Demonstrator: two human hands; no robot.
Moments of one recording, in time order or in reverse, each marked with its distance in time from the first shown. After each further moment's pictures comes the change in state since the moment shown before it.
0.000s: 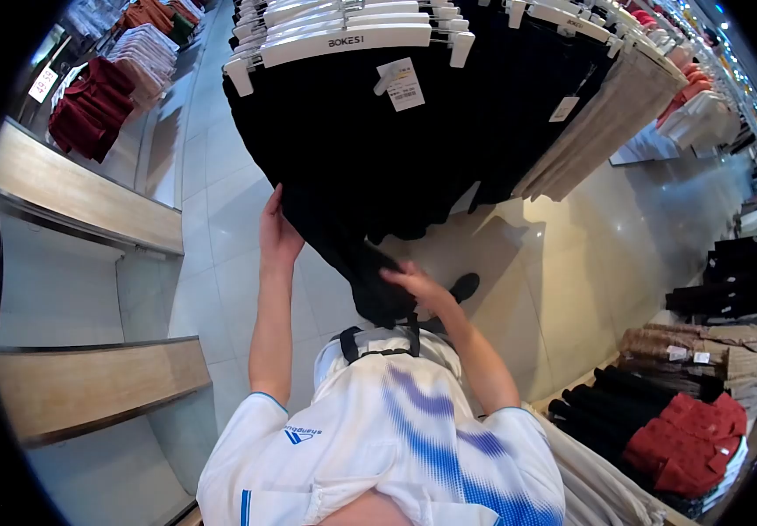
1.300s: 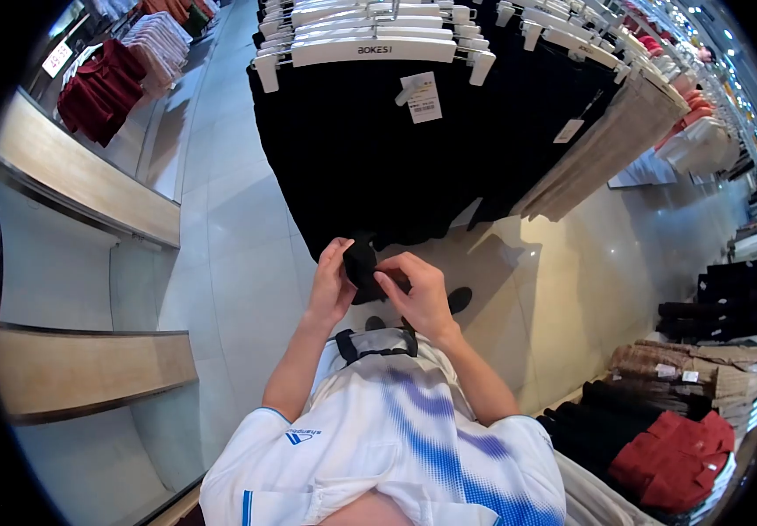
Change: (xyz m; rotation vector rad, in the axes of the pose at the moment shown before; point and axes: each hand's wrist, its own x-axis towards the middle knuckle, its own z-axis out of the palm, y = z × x) left_hand -0.077 -0.074 0.005 0.328 -0.099 -0.053; right_hand -0.078 -0.104 0.059 -0.516 0.455 -0.719
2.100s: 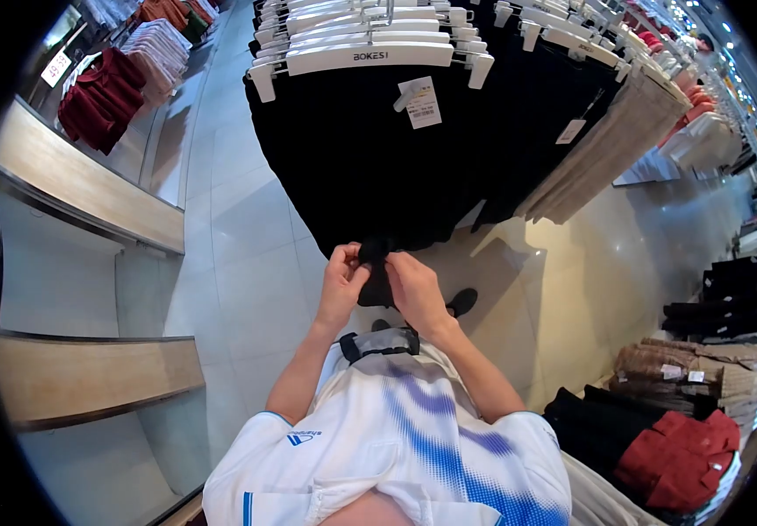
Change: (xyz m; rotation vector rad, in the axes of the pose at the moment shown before) left_hand 0.007 -0.014 0.002 0.518 -0.022 0.344; right_hand 0.016 0.019 0.008 -0.257 0.098 -0.233
